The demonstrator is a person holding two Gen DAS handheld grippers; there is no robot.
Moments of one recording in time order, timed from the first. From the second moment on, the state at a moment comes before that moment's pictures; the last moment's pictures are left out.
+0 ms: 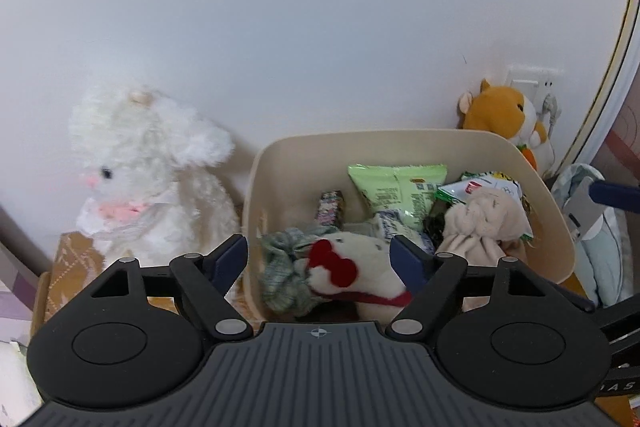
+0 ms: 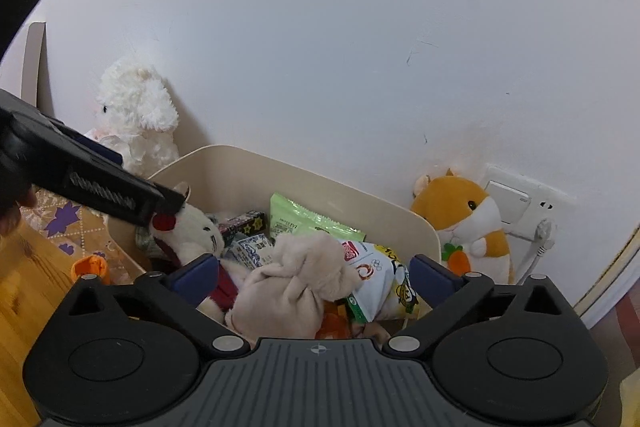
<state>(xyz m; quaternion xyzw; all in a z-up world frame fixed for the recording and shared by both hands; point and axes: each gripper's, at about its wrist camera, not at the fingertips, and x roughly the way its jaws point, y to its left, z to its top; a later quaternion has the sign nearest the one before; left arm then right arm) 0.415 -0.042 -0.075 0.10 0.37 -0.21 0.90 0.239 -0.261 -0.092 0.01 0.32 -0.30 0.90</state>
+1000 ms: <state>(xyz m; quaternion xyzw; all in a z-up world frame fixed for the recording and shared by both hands) 0.441 0.057 -0.159 0.14 0.48 -0.19 0.85 0.279 -0.182 -0.181 0.07 0.40 -0.20 0.89</state>
